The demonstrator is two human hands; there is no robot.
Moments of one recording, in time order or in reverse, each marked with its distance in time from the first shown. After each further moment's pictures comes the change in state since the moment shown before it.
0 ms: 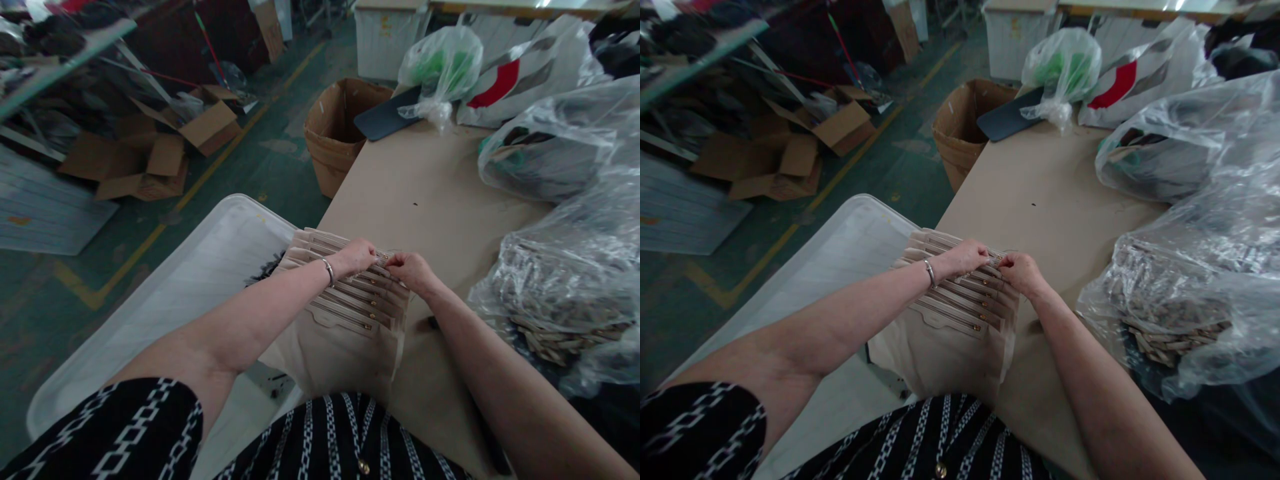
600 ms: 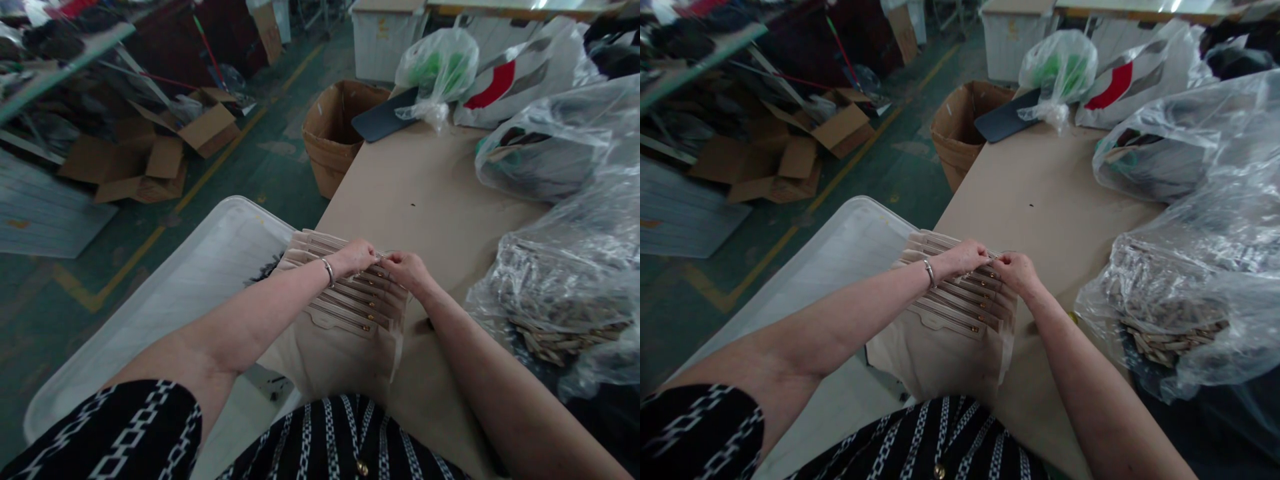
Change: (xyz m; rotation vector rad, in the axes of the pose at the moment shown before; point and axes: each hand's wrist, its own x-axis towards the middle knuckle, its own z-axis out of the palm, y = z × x) left_hand -0.001 0.005 0.000 -0.089 -0.020 -0.037; right_hand -0.003 -0.017 0.002 -0.089 0.076 0.015
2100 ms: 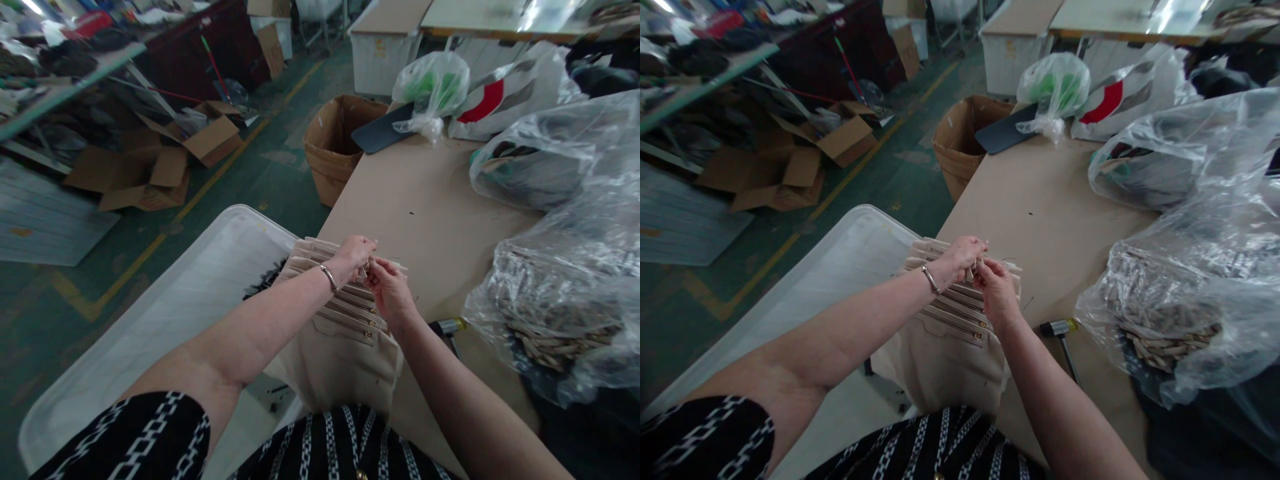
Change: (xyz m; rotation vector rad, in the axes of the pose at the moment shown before) left_hand -0.001 0.020 -0.007 -0.490 0.227 -0.234; right_hand -0.033 -0.050 0.045 1.150 0.125 -0.004
